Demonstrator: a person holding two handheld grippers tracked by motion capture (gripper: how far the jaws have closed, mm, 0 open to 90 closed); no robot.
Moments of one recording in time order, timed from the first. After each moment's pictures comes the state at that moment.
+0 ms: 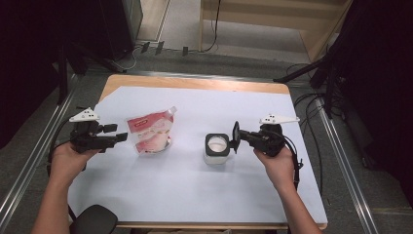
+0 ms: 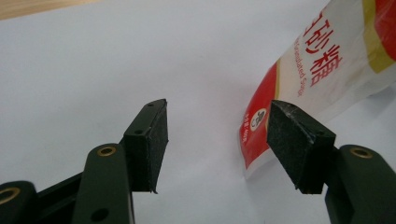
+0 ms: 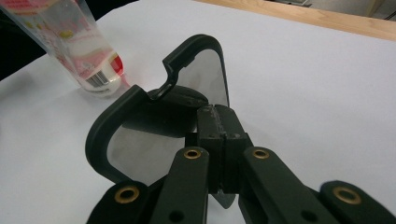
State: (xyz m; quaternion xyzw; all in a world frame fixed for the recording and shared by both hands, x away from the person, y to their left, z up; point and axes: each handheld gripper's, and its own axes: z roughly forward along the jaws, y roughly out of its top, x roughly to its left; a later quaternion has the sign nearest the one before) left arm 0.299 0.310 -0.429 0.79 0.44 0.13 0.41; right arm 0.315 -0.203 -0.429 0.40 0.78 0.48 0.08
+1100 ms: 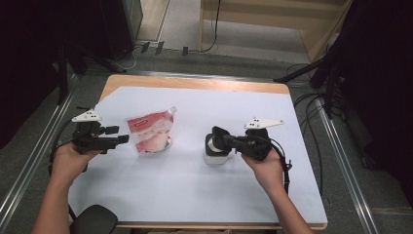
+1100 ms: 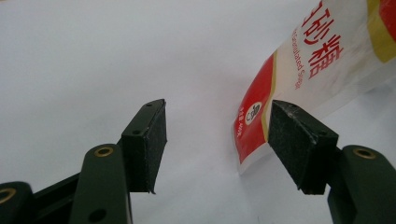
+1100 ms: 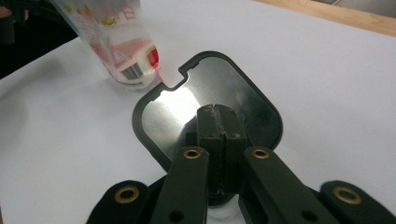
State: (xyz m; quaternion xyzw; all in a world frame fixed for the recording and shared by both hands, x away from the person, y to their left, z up) left arm 0.300 0.308 -0.433 0.78 0.45 0.11 0.41; right arm 0.303 -0.167 -0.429 0.36 0.80 0.48 0.07
